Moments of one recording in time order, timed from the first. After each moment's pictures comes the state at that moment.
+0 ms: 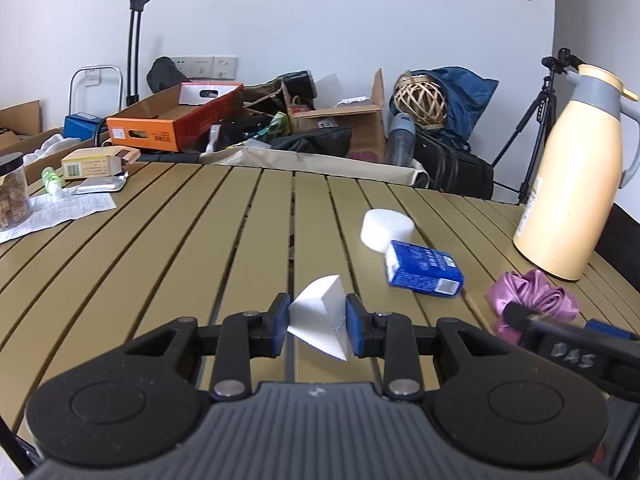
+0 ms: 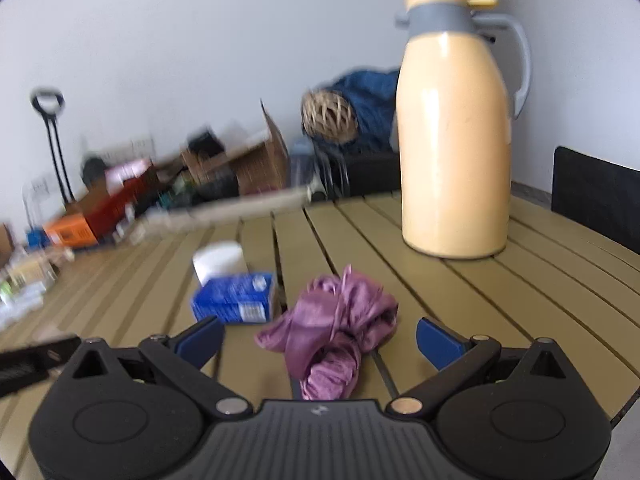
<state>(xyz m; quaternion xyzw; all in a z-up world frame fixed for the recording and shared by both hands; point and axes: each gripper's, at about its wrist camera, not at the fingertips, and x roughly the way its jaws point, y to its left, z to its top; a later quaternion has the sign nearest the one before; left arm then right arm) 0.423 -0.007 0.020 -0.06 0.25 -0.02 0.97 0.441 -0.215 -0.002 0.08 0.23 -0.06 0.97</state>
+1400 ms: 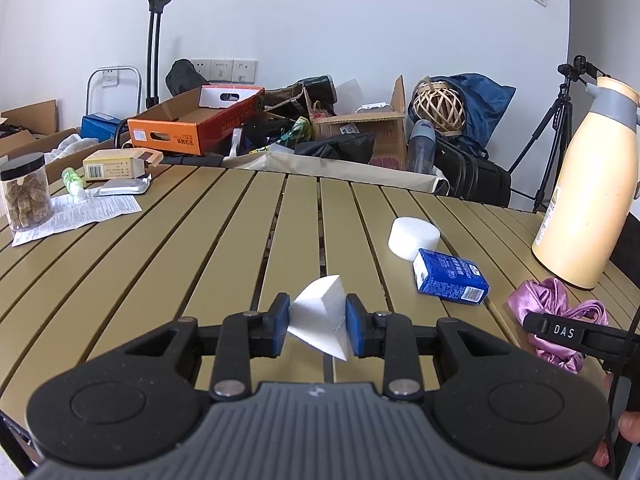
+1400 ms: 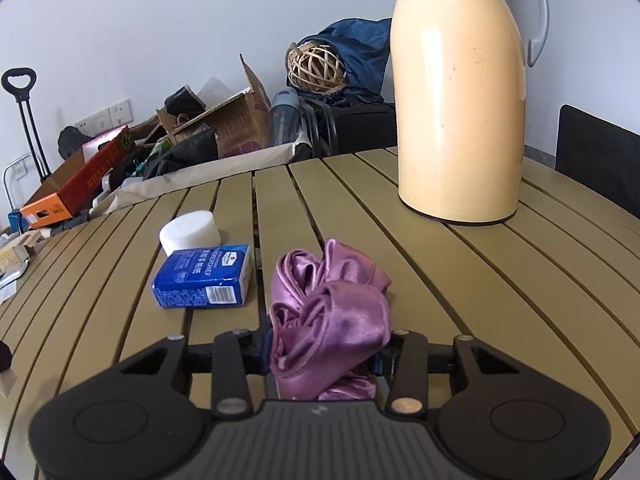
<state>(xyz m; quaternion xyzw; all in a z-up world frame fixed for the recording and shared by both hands) 0.418 0.008 0.026 -0.06 0.24 0.01 0.97 0.481 -0.229 -0.017 0.10 0.28 -0.06 0.95</state>
